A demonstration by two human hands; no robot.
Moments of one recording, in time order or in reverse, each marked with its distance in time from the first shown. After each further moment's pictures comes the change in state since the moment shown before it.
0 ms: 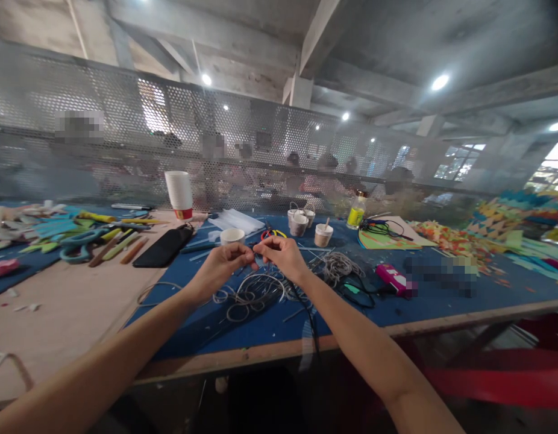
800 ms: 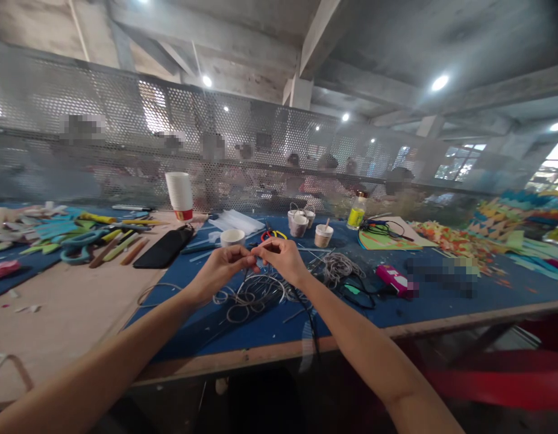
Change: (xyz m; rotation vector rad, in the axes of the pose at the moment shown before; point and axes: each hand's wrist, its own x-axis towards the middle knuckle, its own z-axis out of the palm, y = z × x) left_hand -0.002 0.003 0.001 0.004 -0.037 -0.017; right_hand -0.003 -0.002 0.004 -0.047 0.026 -0.072
